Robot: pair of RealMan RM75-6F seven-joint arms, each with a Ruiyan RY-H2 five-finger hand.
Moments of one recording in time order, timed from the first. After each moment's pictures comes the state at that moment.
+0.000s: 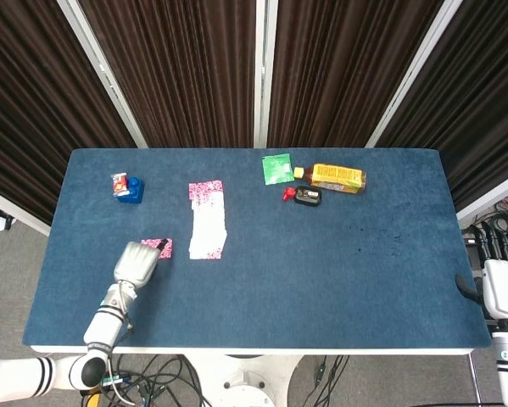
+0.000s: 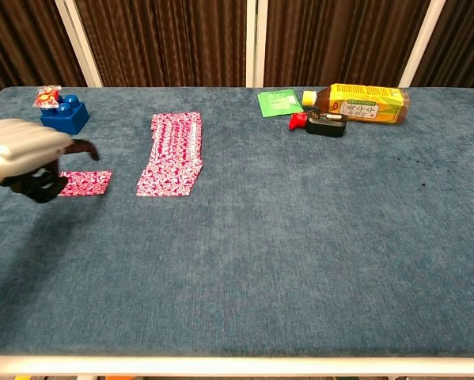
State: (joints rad) left arm -0.65 -1.55 -0.04 -1.59 0.90 1.12 0.78; right arm 0.14 -1.09 0.15 -1.63 -1.30 1.39 -0.12
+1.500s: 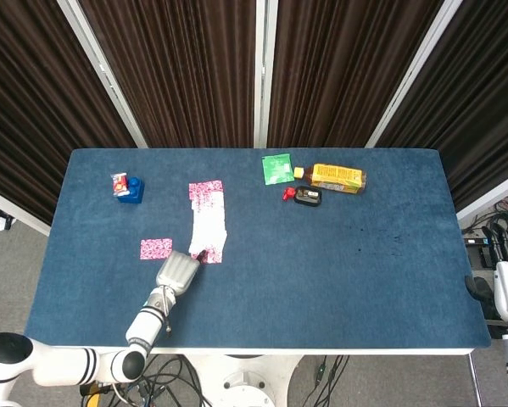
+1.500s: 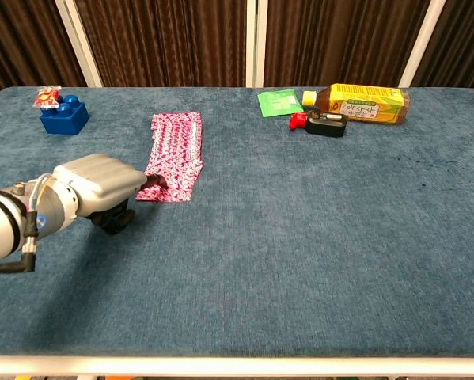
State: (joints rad) left arm -0.79 -1.74 -0.05 -1.51 0.70 1.03 0.96; right arm 0.12 -1.08 0.15 -1.60 -1.30 1.39 -0.06
